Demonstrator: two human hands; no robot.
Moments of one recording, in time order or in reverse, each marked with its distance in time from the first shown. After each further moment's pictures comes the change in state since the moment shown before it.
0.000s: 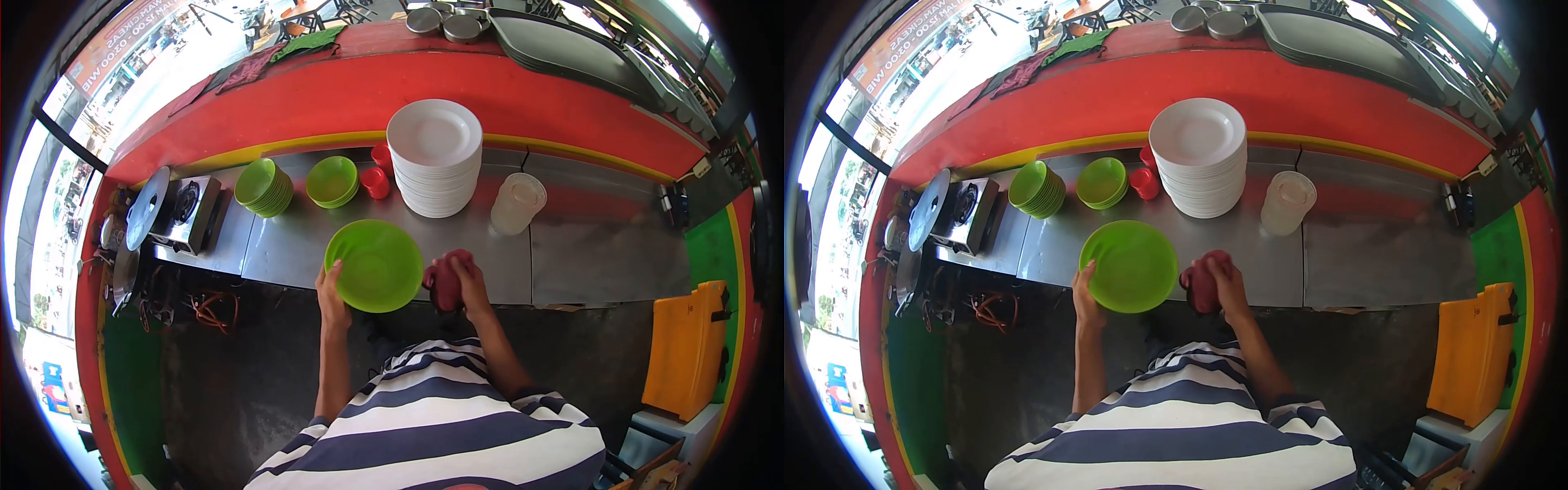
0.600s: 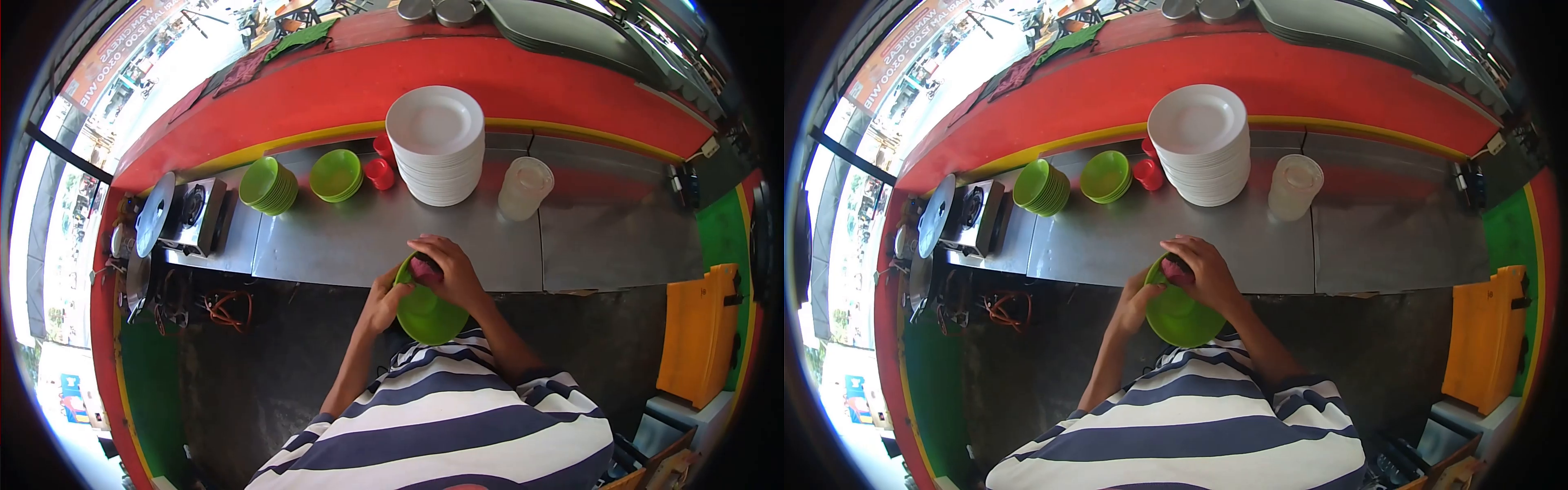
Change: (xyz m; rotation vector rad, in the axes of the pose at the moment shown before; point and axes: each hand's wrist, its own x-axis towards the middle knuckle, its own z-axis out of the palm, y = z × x) left_hand -0.028 -0.010 0.039 0.559 -0.553 -0.105; right_hand -0.005 -0.050 0.056 -0.991 -0.256 -0.828
